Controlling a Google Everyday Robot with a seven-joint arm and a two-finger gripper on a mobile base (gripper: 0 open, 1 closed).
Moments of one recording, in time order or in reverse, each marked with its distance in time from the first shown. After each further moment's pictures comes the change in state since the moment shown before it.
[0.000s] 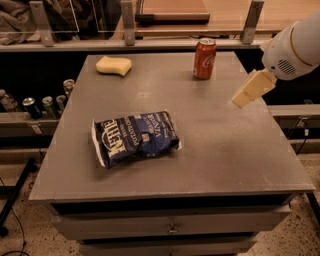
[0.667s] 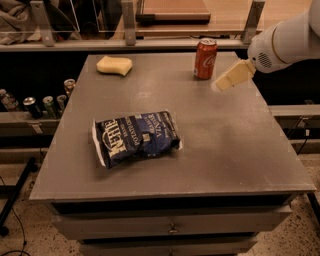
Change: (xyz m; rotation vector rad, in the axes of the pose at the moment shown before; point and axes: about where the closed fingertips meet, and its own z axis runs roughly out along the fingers) arm -0.028 -0.038 0.041 0.077 -0.129 0.125
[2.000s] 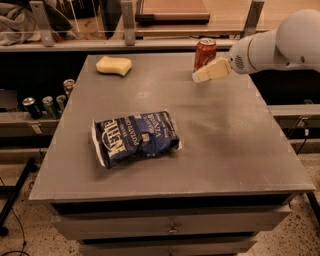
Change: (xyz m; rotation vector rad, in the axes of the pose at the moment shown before) arm -0.021 -0.021 0.074 0.026 -0.162 0.177
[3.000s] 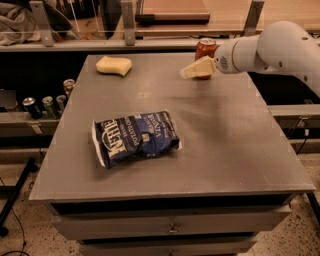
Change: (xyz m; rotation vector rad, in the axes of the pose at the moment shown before) arm -0.014 0.003 0.046 -0.021 -0.089 0.036
